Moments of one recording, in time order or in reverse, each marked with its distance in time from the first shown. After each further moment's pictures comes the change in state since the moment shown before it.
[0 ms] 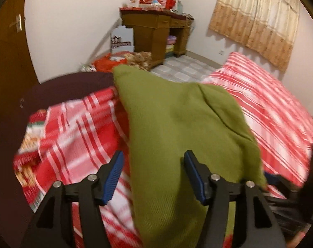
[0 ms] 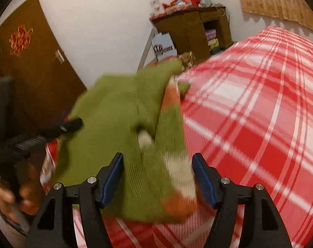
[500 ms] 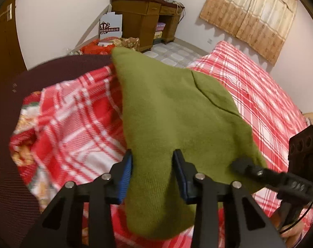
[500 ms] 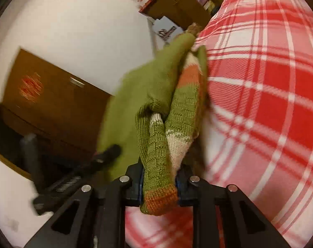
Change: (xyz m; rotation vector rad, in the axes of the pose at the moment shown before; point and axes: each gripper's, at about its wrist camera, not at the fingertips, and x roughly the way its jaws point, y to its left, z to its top) left arm -0.025 0.007 -0.003 0.024 0.094 -0.070; right arm -0.015 -0.011 -0.011 0.406 0.075 0.378
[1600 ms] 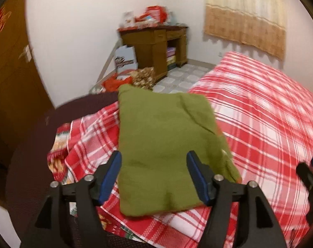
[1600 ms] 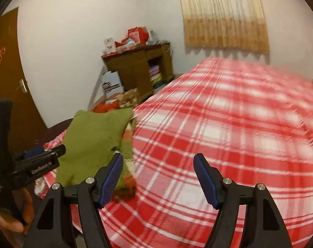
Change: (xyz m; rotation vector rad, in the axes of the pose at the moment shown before) left arm -0.047 -0.072 -0.031 0.155 -0.217 0.232; right arm -0.132 0.094 -0.084 -0.368 -0.463 -0.745
